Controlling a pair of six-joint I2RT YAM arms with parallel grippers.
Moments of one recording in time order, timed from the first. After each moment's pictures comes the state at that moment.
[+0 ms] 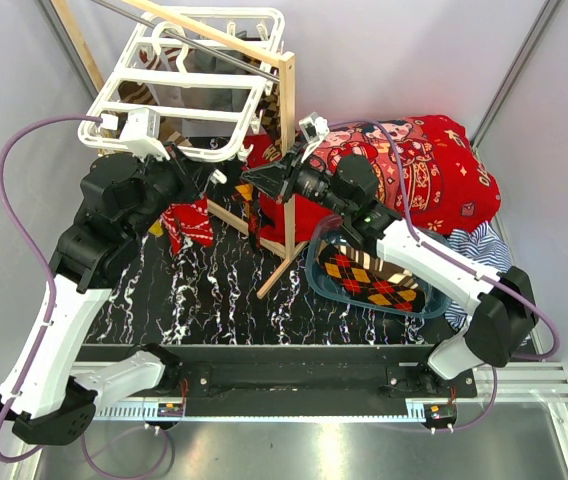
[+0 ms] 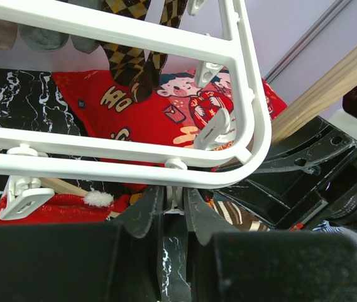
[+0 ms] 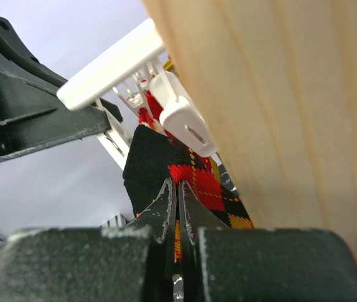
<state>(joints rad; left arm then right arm) -0.49 1.03 1.52 -0.63 -0.07 -0.44 0.77 1.51 1.30 0.44 -0.34 0.54</state>
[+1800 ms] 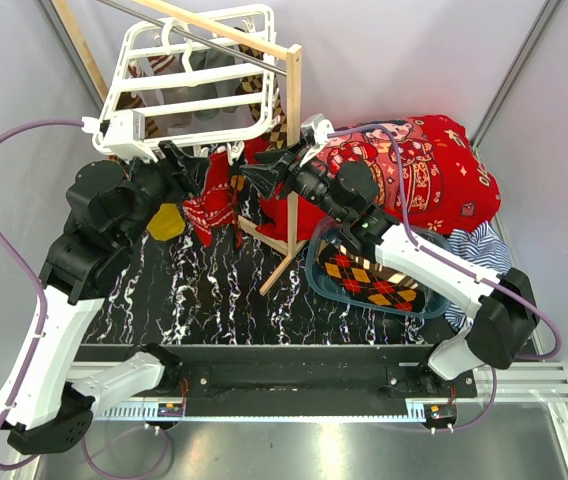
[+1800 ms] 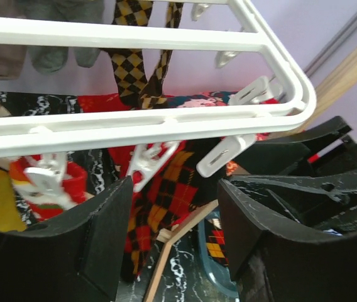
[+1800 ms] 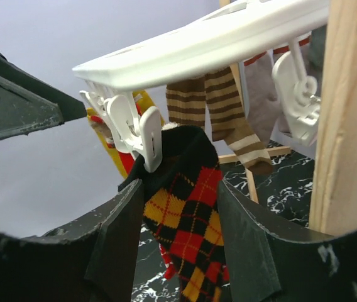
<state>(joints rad) -0.49 0.98 1.51 -0.60 -0.15 -0.38 0.80 1.51 1.28 0.53 -0.19 0.32</state>
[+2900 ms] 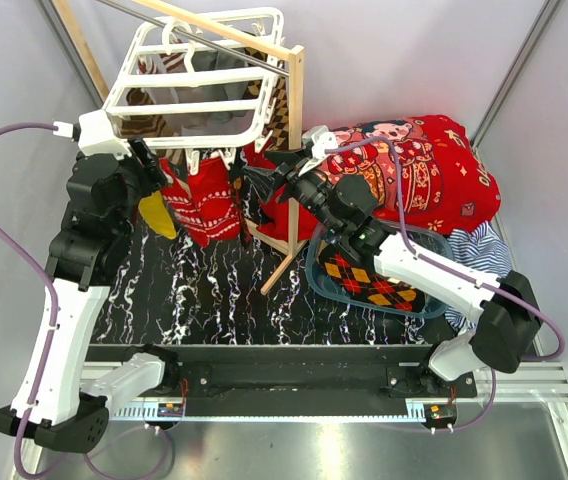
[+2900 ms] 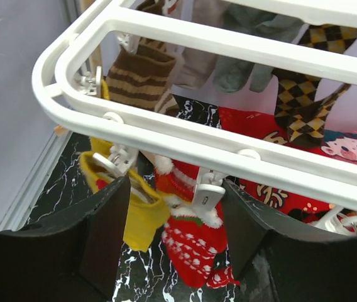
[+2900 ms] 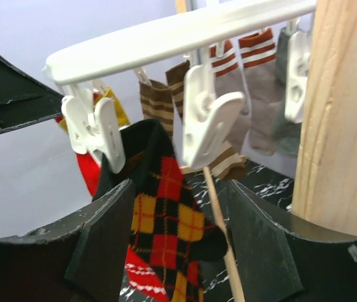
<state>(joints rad) -0.27 0.99 1.45 -0.62 -0.41 -0.25 0.85 1.48 1.21 0.59 0.00 0.19</state>
